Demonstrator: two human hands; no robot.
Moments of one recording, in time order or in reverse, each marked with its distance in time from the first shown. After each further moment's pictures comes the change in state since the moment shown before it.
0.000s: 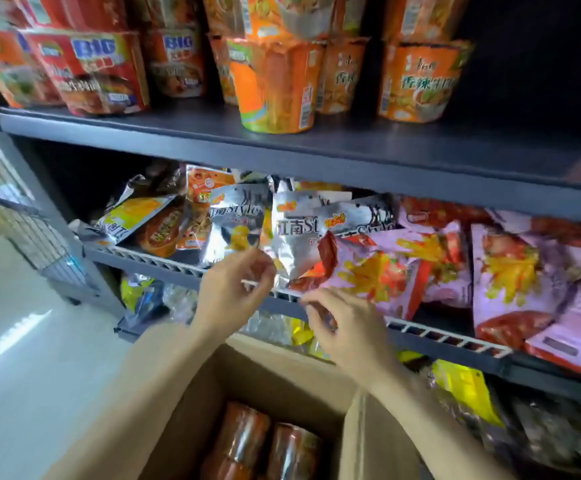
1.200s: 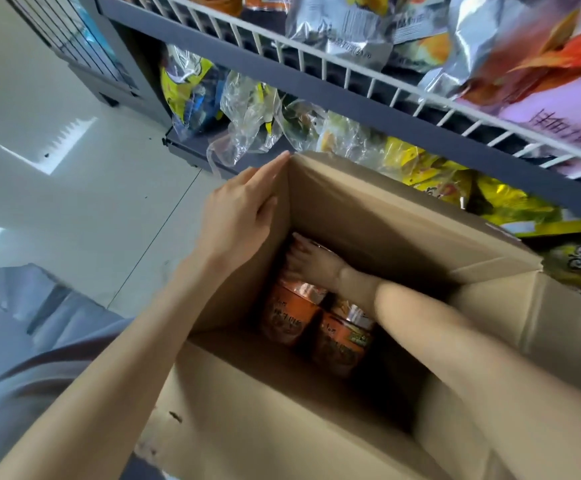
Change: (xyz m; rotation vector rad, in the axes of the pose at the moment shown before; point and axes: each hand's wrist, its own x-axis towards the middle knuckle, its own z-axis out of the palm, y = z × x) left_hand -0.152 -0.129 -0.042 0.439 -0.318 -0.396; right_hand -0.132 0.046 0.331 -0.825 -1.170 -1.007
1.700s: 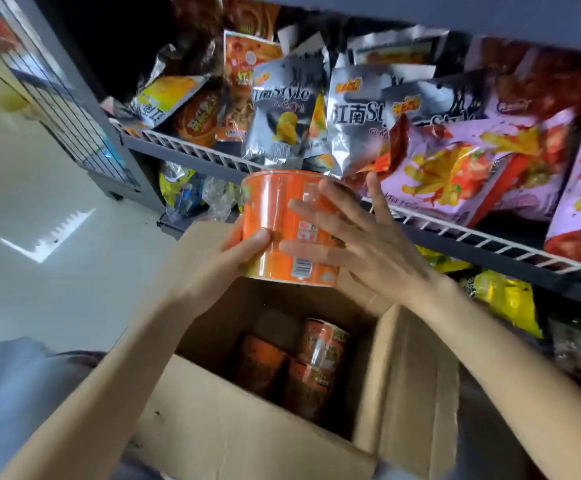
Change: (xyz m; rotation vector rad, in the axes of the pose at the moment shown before) left_hand -0.021 0.100 -0.079 -0.910 -0.260 -0.283; right_hand -0.266 0.091 -0.153 0.152 0.941 0.510
